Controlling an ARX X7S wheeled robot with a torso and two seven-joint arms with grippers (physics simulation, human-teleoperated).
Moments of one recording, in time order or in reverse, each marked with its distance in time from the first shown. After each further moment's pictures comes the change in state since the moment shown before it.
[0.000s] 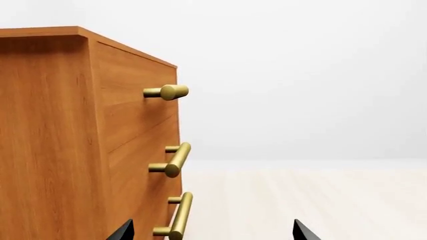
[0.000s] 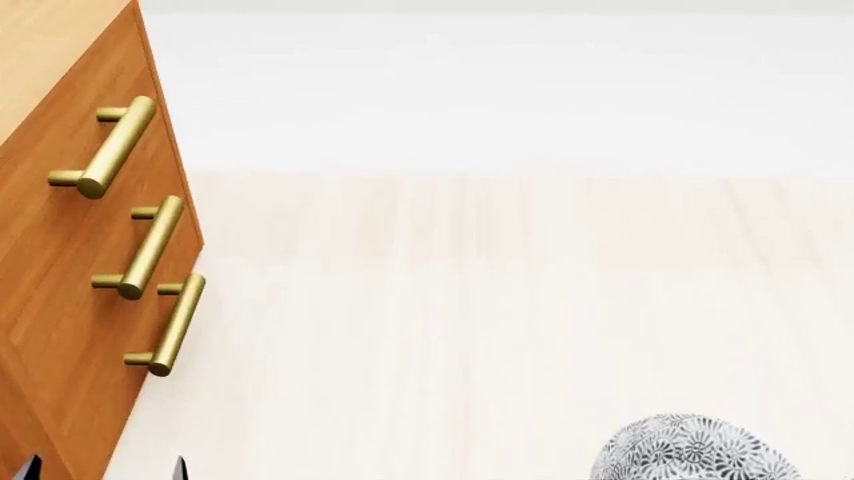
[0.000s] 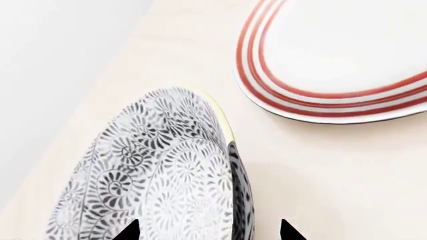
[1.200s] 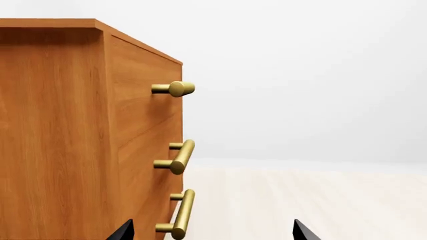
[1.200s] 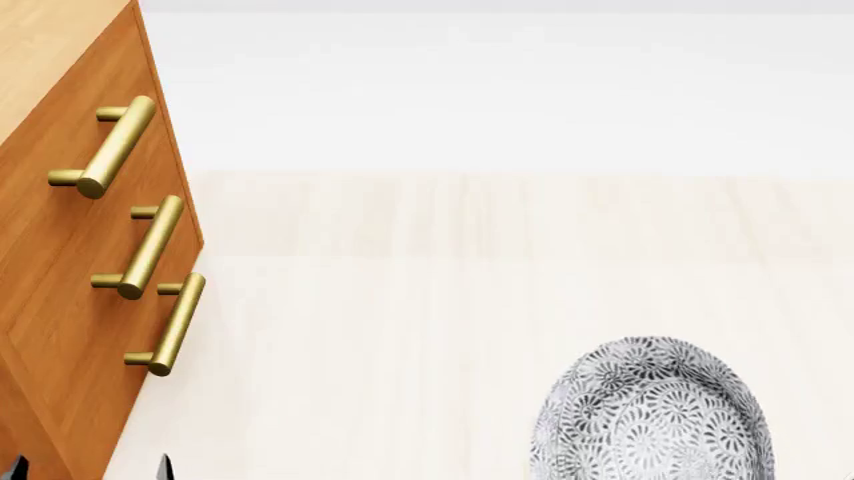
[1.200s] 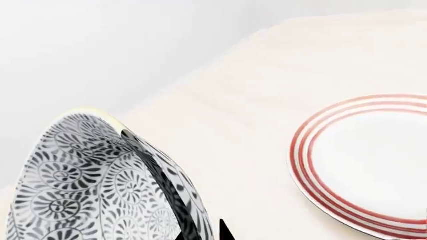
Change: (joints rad) left arm 0.004 -0.030 -0.011 0.005 -0.066 0.017 -0.002; right arm 0.037 0.073 -0.143 -0.235 -0.353 0.050 0.220
